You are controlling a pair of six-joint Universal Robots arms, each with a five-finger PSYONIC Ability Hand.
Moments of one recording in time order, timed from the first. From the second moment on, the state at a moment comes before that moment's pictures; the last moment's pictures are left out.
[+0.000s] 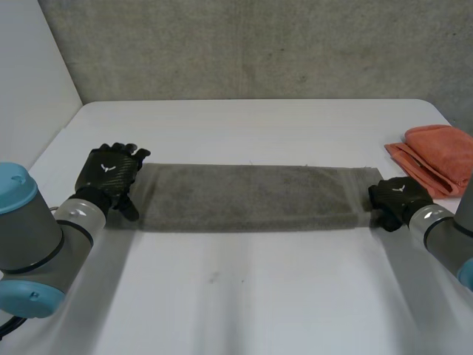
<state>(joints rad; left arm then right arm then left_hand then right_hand) 4.46 -1.91 -1.81 3.58 -1.46 3.50 1.64 -0.95 1.57 -0.18 1.31 2.59 0.19 0.21 0.21 0.20 0.05 0.96 1.17 1.18 1.18 0.98</state>
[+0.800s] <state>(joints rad) 4.54 -1.82 -1.84 3.56 -1.46 3.50 2.42 -0.69 0.99 -0.30 1.25 2.20 0.19 0.21 0.21 0.20 0.05 0.65 0.75 0.78 0.78 0.62</state>
